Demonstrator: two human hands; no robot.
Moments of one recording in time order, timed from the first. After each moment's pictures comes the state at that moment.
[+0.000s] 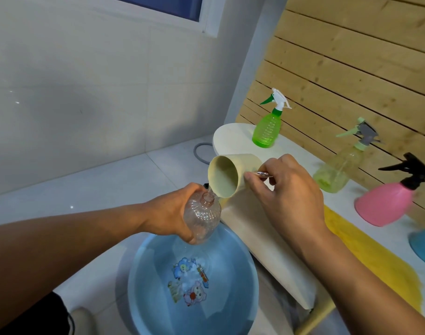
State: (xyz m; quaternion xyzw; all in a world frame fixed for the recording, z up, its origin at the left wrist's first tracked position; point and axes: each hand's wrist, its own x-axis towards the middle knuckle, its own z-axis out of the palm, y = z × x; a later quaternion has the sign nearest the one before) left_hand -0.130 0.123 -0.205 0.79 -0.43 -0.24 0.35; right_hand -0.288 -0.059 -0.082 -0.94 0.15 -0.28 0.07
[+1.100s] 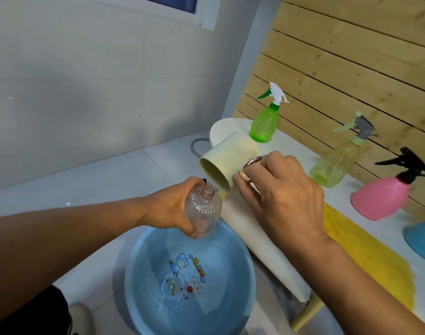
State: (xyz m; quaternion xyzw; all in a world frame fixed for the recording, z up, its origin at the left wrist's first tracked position) left_hand -0.130 0.114 -0.204 0.78 -0.43 -0.24 0.38; right_hand -0.304 -0.045 -0.082 -0.91 0.02 -0.37 -0.16
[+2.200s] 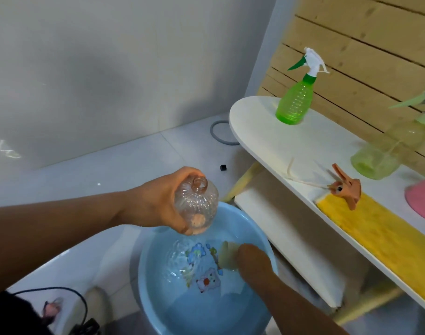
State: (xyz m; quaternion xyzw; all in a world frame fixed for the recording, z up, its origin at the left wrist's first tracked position) left_hand -0.113 0.145 -0.222 0.79 -0.40 -0.23 0.40; right_hand -0.273 -0.096 -0.360 -0.94 0.23 0.24 0.04
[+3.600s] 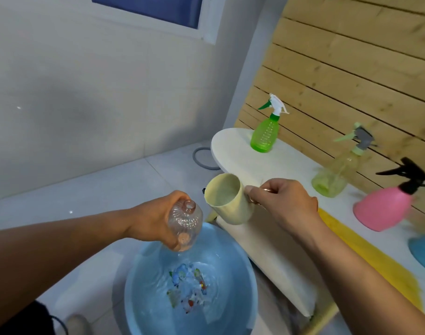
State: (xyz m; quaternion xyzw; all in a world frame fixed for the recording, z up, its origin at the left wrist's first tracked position) left_hand -0.110 0.141 -0.225 0.80 -0.42 -0.23 0.35; right_hand -0.283 -0.085 -0.082 -0.90 0.29 -0.12 0.30
